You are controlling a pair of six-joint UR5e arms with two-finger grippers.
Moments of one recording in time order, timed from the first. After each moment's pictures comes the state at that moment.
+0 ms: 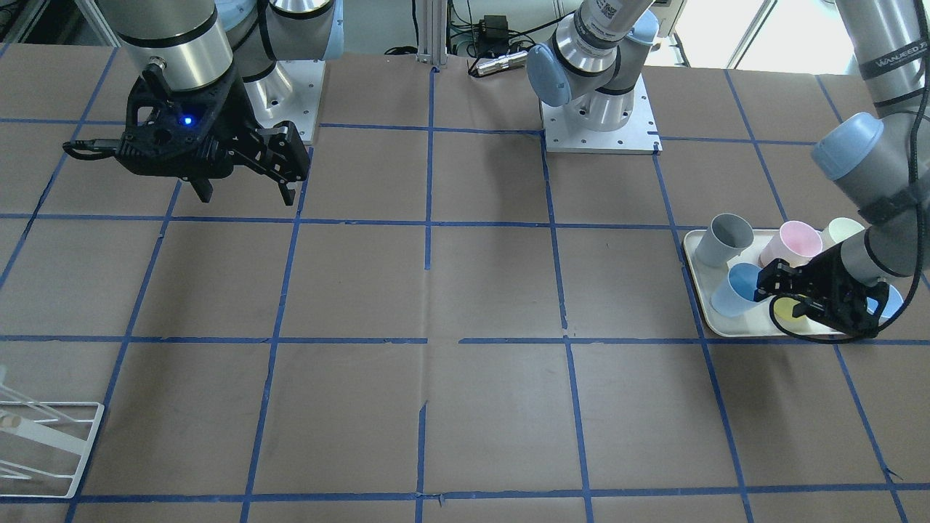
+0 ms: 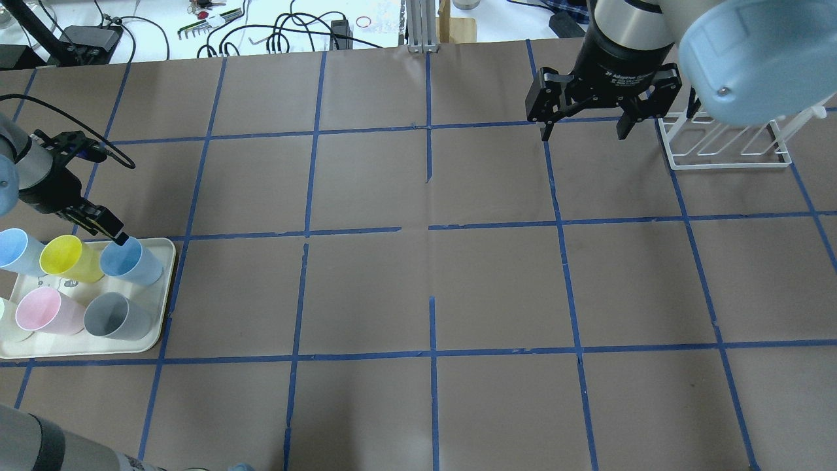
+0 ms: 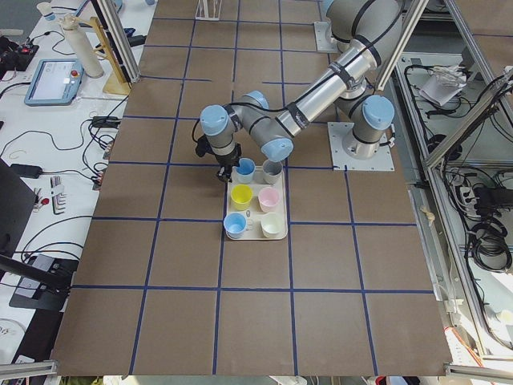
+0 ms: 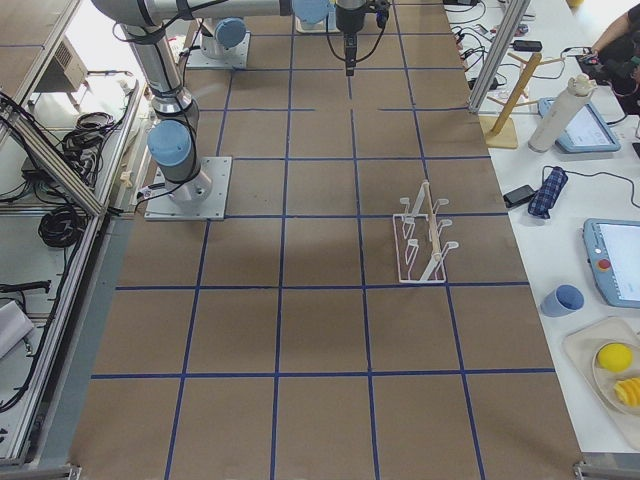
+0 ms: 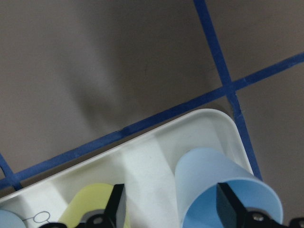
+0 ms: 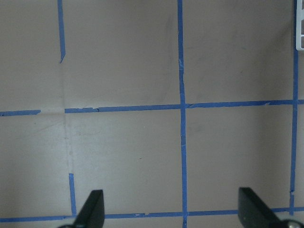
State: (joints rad) left arm -0.99 -1.92 -1.76 -1.17 1.60 0.97; right arm 1.66 -1.53 1.53 -1.63 -1.57 0.11
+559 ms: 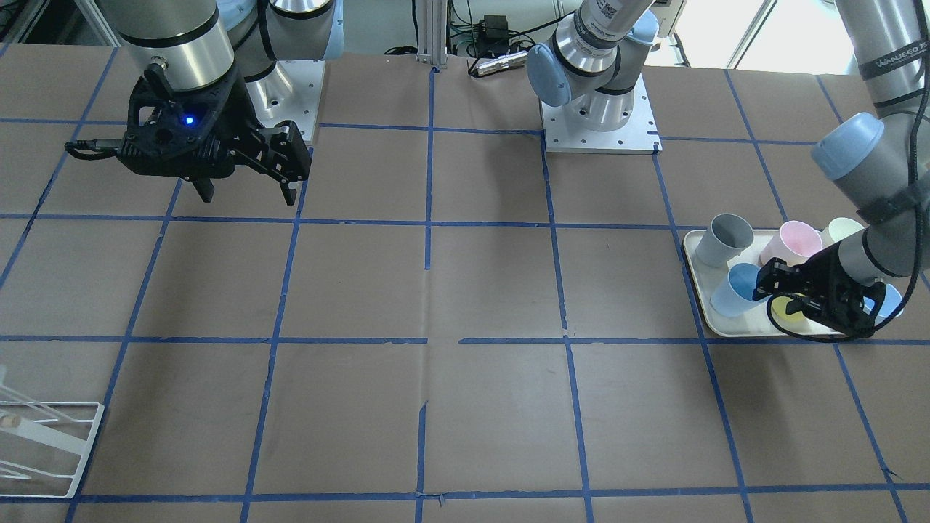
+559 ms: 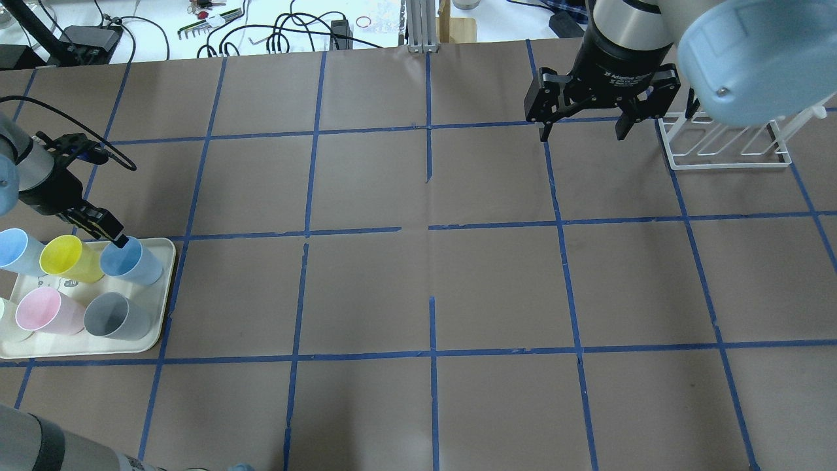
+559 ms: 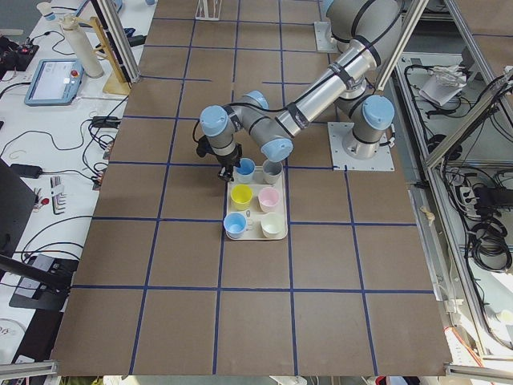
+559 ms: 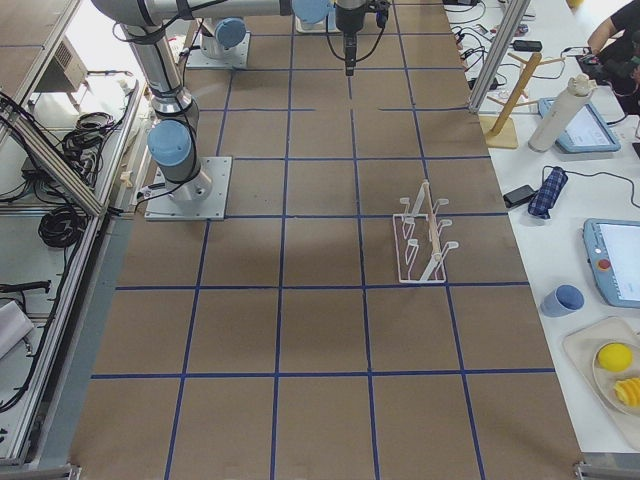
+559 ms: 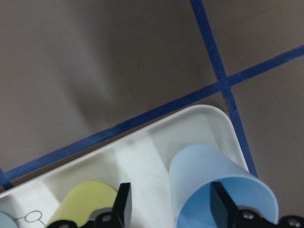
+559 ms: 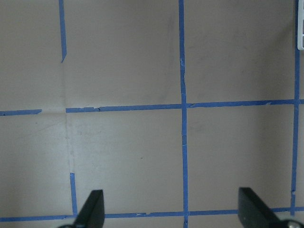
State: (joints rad) left arm -0.99 -1.92 -1.76 -1.18 1.61 0.97; right arm 1.66 -1.53 1.53 -1.63 -1.57 0.12
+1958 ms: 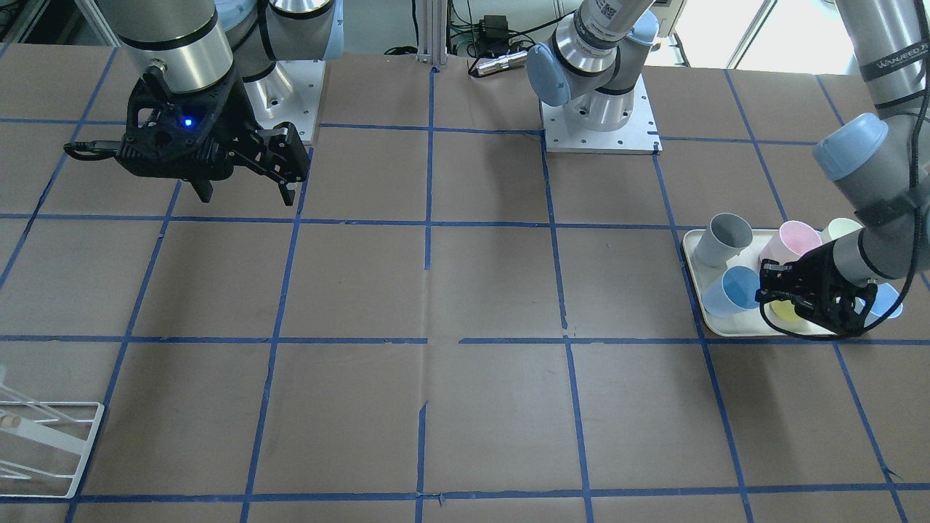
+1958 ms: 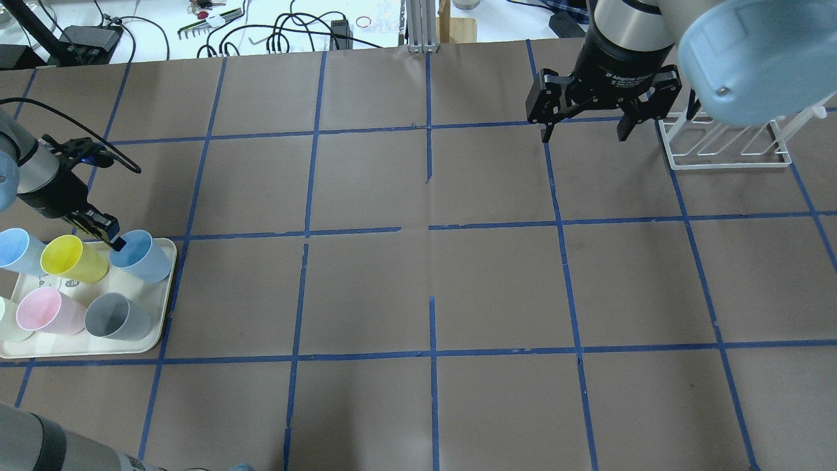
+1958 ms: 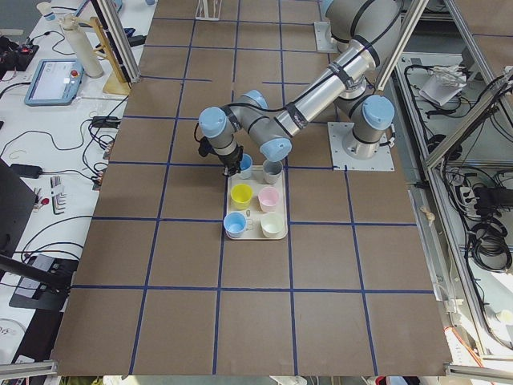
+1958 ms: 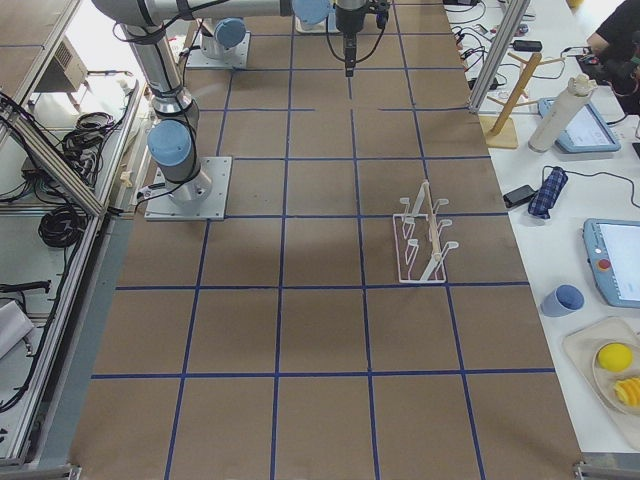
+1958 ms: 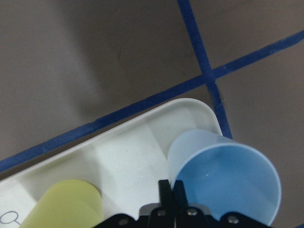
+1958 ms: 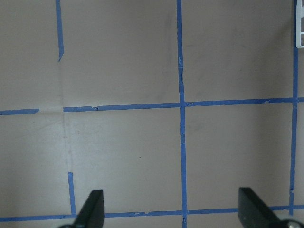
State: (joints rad) left arm -1.00 -1.92 -1.75 -1.27 1.58 0.95; right arm 1.66 -1.53 1.53 -1.63 -1.57 0.12
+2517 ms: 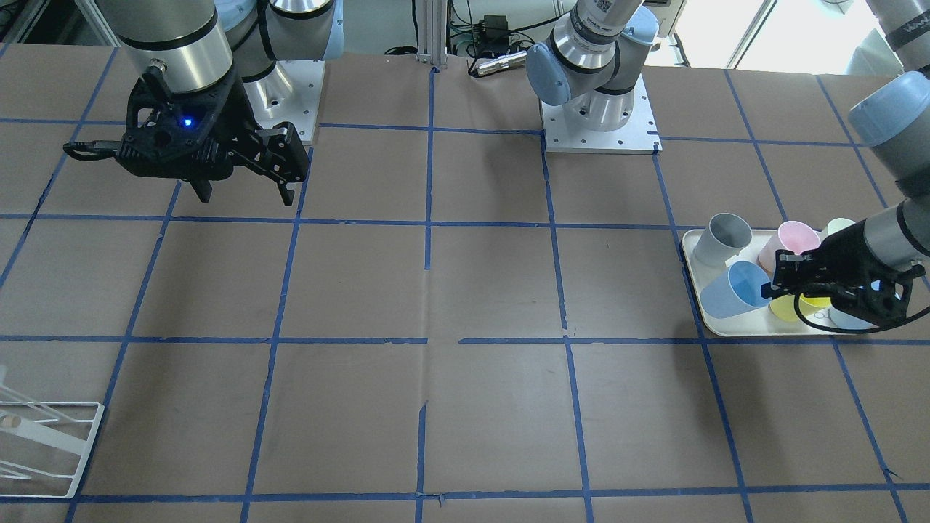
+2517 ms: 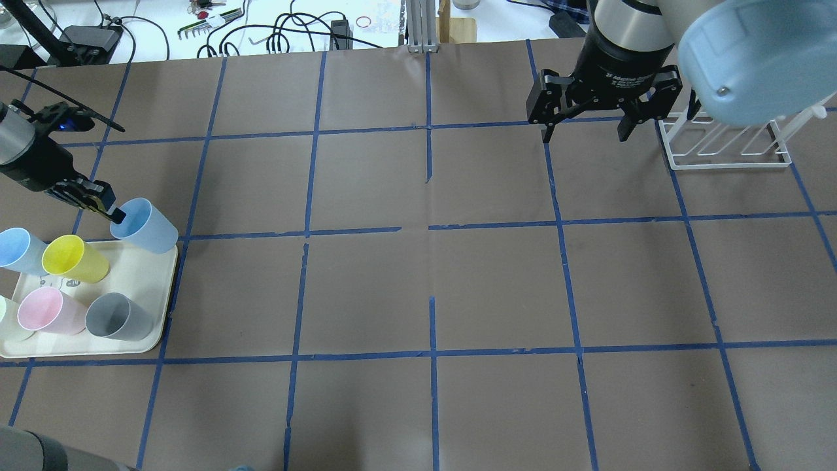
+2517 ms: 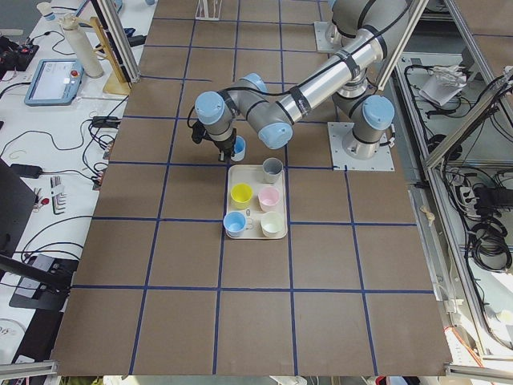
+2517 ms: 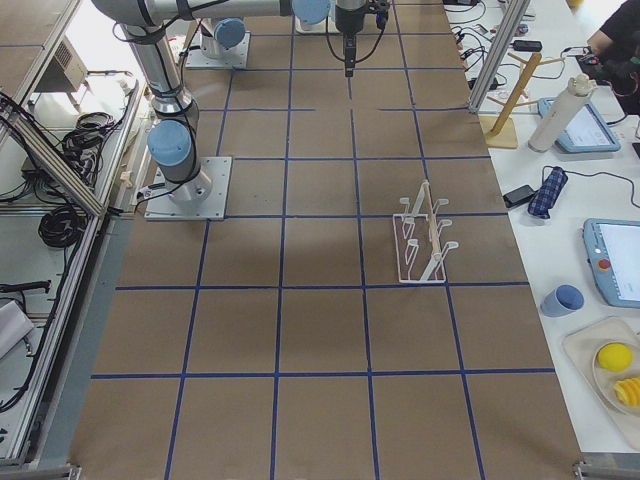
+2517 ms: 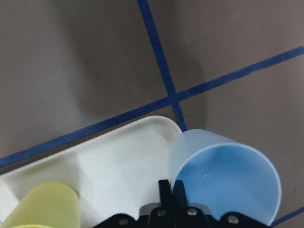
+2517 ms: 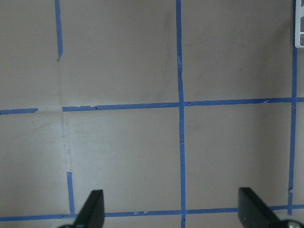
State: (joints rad) left arm -1.01 -1.86 -1.63 -1.45 1.42 0.79; right arm 1.66 -1.53 1.53 -1.63 -1.58 0.11
